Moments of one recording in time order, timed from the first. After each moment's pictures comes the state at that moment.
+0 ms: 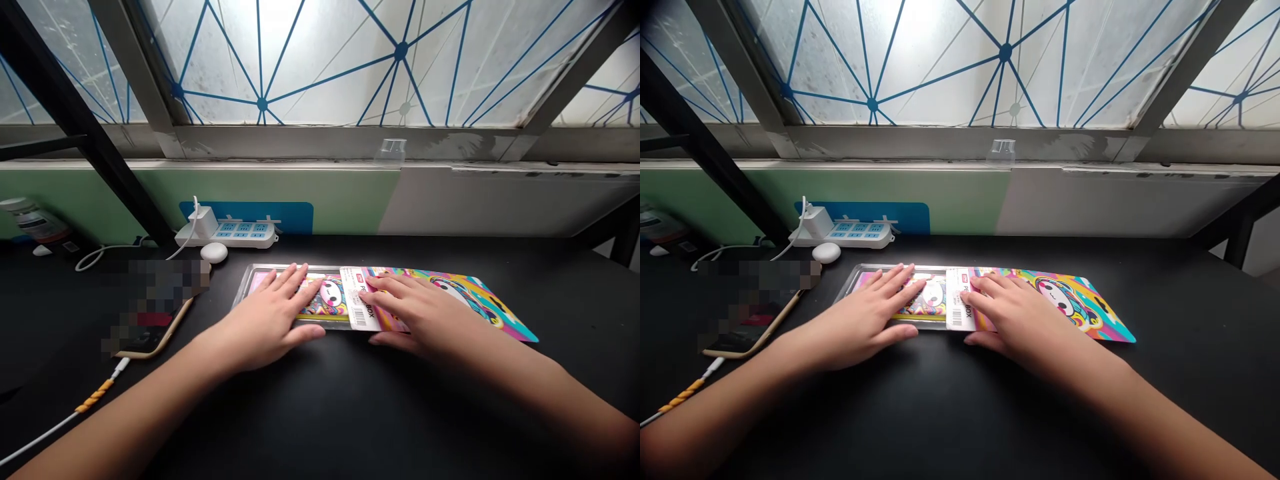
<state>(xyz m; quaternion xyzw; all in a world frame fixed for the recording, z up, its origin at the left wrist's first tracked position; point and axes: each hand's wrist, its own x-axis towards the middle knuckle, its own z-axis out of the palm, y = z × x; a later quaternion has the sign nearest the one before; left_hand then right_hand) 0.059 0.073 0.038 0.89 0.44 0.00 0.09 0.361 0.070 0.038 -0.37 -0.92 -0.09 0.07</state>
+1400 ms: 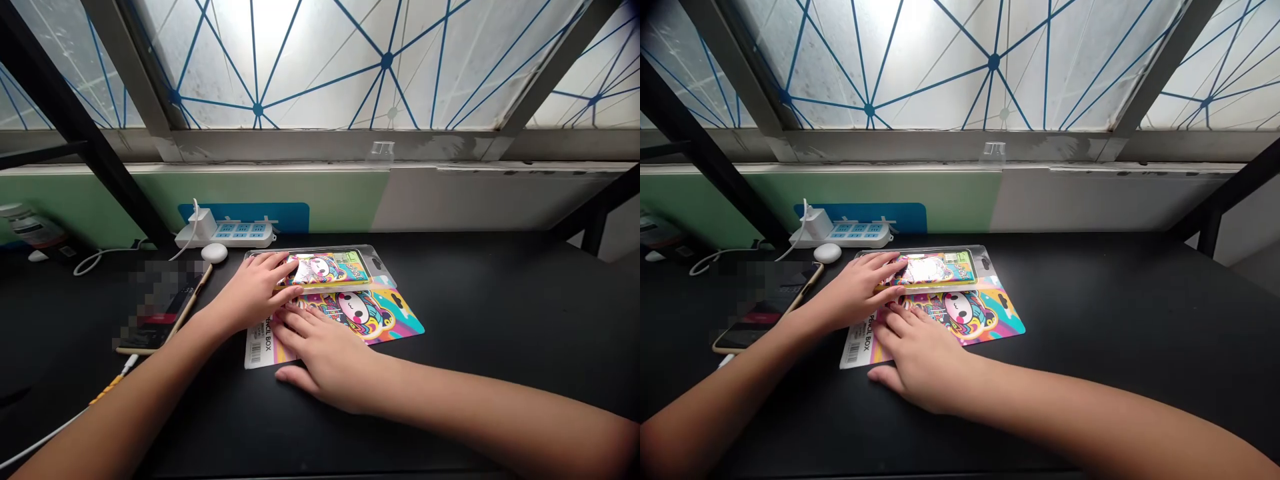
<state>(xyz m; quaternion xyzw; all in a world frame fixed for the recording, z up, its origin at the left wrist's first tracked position) 0.037 0.100 0.033 0.88 0.47 0.11 -0.01 0.235 0.031 0.012 -0.30 -0.94 0.12 0.12</state>
